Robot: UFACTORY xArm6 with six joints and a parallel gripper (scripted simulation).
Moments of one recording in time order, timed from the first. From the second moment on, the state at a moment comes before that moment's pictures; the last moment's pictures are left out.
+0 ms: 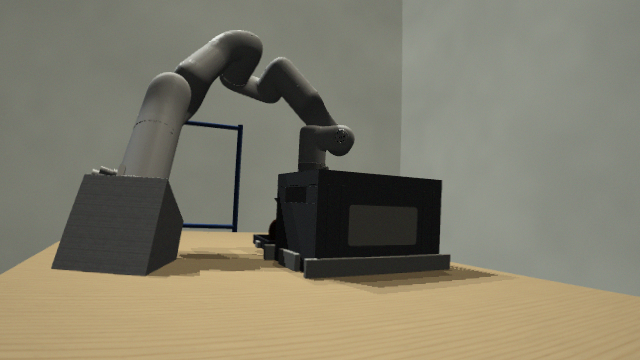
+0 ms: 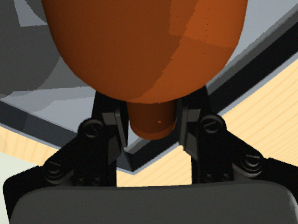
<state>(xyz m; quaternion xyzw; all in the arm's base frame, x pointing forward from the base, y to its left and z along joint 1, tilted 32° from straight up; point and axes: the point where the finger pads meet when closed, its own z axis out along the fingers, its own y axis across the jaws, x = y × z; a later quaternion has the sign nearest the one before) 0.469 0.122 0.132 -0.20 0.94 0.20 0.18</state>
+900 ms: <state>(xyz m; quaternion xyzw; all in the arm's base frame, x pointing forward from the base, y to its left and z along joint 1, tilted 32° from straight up) 0.466 0.117 0.140 -0.20 0.94 0.20 0.18</state>
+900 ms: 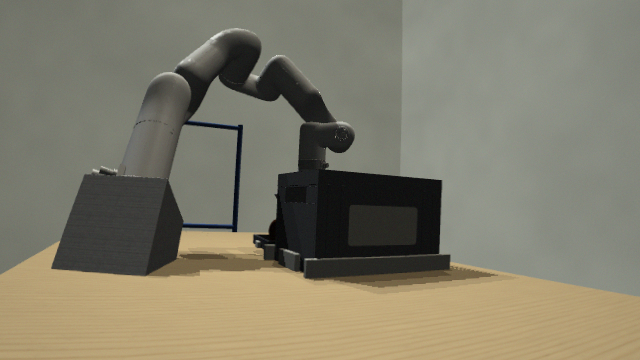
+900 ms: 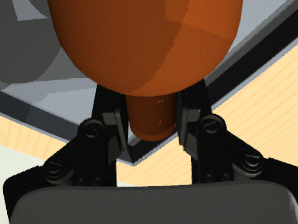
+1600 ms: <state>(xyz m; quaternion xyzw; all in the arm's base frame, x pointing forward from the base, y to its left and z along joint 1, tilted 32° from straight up) 0.461 0.107 0.159 -0.20 0.94 0.20 0.18</state>
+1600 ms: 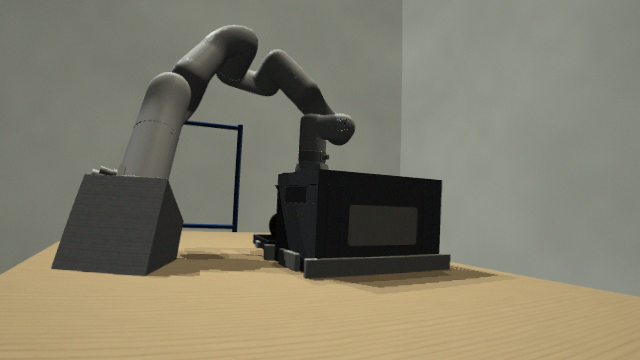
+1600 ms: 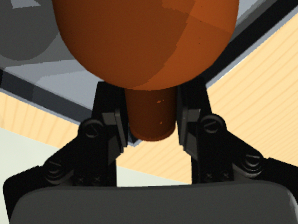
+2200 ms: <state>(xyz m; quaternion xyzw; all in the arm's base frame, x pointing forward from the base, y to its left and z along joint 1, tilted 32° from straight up) 0.454 0.095 0.183 -0.20 0.94 0.20 0.18</state>
